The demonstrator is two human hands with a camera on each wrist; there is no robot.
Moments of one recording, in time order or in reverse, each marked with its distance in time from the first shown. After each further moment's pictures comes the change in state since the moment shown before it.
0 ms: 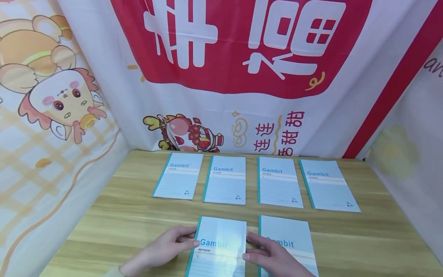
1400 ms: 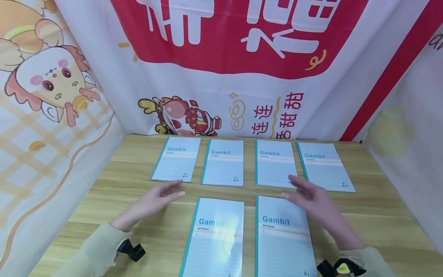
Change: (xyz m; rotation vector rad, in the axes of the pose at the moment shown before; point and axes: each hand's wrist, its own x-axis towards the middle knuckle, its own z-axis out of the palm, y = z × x) left_hand 0.021 -0.001 -0.061 0.191 0.155 -0.005; right_hand -0.041 -0.033 -0.092 -0.520 0.537 -0.206
